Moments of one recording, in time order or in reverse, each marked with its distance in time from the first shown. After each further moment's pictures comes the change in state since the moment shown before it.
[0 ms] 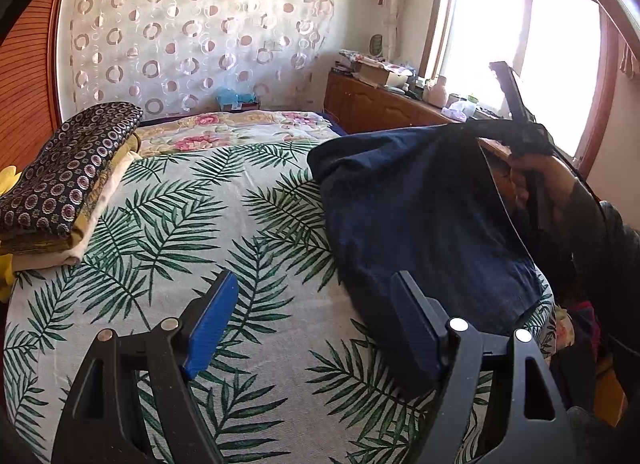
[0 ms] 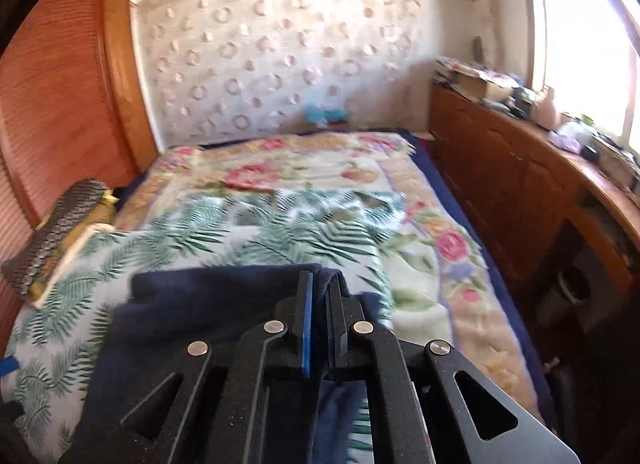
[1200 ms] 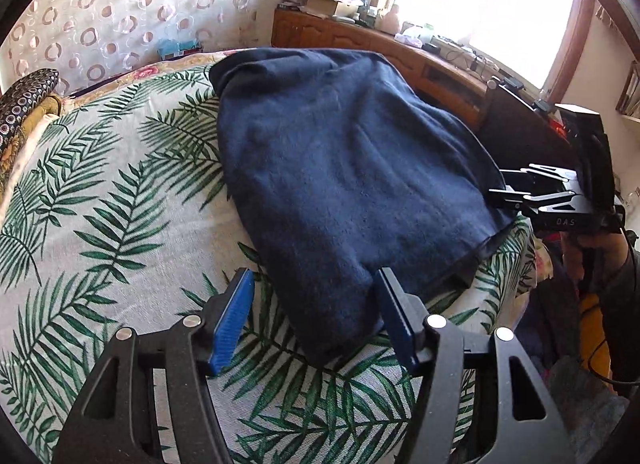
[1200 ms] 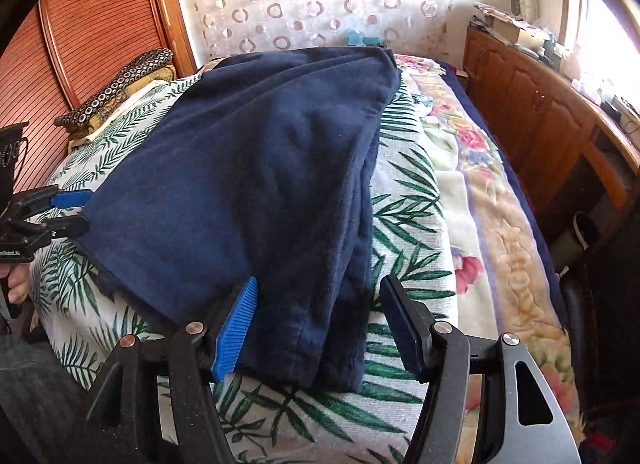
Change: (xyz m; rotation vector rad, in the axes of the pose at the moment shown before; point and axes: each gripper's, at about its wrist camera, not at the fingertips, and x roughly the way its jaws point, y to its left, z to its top) left arm 0.039 -0.063 -0.035 0.105 0.247 -0.145; right arm -0.100 -0.048 -0.108 -0.129 0.240 0.166
